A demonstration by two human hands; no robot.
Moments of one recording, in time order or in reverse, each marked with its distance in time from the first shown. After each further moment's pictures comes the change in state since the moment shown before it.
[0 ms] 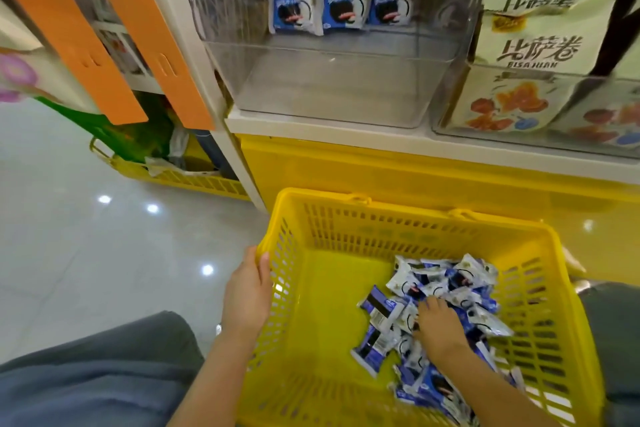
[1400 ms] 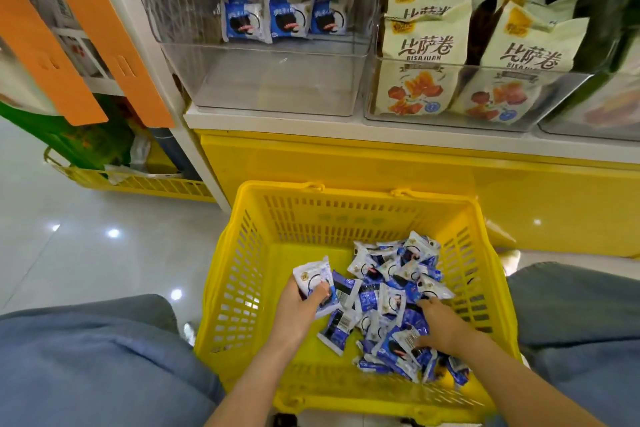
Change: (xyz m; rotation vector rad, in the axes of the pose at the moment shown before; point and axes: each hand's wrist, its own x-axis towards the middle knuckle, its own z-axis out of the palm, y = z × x) left_hand -0.088 0.067 0.054 -0.801 -0.461 -0.184; right_hand -0.067 0.066 -0.005 0.381 -0.248 0.048
